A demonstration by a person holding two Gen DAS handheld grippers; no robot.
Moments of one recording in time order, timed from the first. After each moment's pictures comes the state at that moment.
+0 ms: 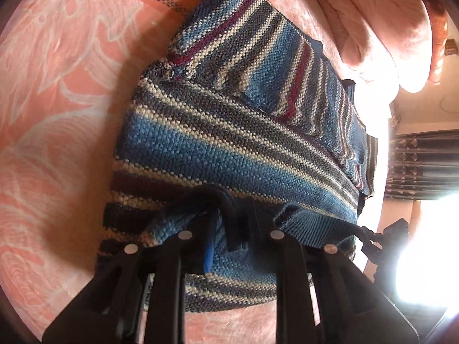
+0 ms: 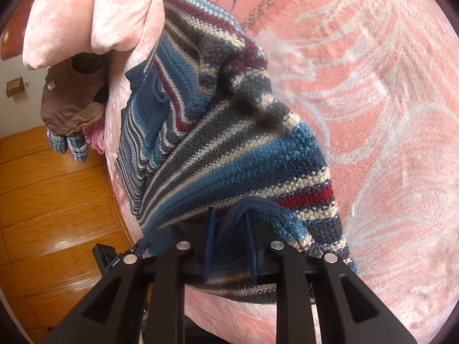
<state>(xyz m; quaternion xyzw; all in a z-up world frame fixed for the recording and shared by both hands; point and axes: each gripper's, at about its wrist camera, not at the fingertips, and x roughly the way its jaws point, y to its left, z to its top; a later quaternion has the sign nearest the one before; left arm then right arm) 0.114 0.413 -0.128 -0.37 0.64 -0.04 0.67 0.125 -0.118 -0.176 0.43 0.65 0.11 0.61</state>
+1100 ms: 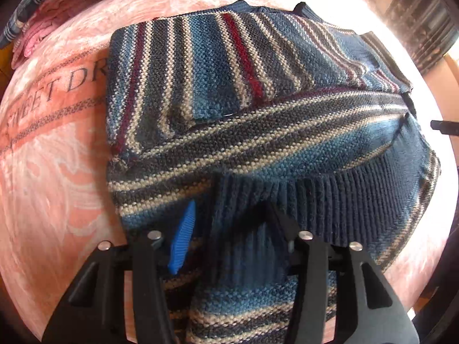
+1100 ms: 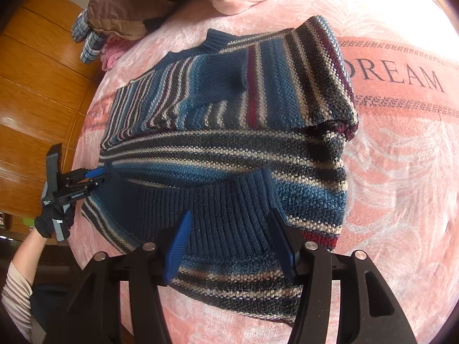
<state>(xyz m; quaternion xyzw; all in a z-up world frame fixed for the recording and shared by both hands) 0.144 0.358 -0.131 -0.01 0.63 -0.15 0.76 0.127 -0.051 -0.117 0.11 0.62 0.22 0.74</state>
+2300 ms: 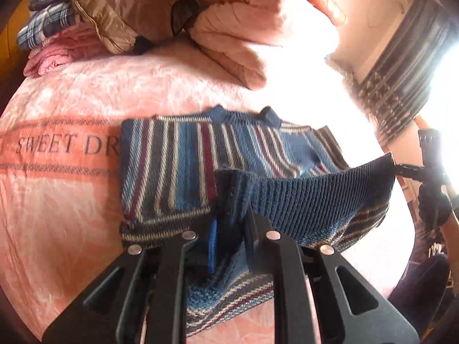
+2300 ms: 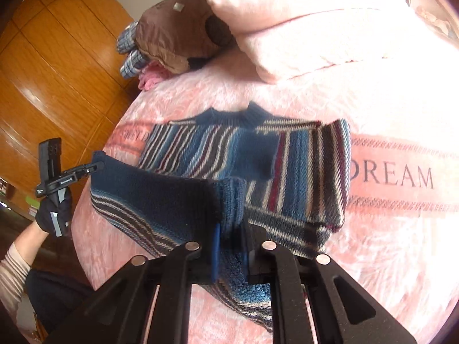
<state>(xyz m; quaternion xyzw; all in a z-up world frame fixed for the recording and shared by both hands) 0.163 0.365 0.001 -0.11 0.48 -0.14 0.86 0.157 -0.064 -0.010 0.08 0.52 0.28 0.80</state>
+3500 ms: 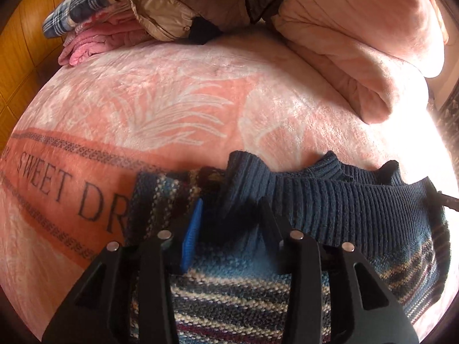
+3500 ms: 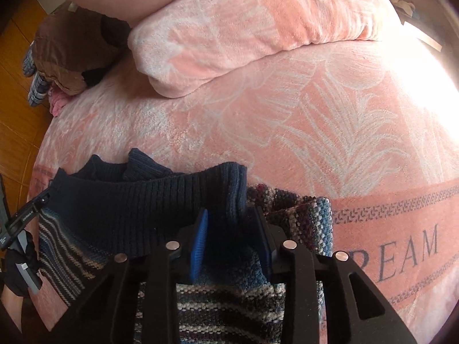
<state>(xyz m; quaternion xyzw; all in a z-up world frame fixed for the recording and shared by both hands) 0.307 0.374 -0.117 -0.10 0.52 0.05 0.85 0.335 -0.042 -0.133 0.06 0.57 0.12 0.81</state>
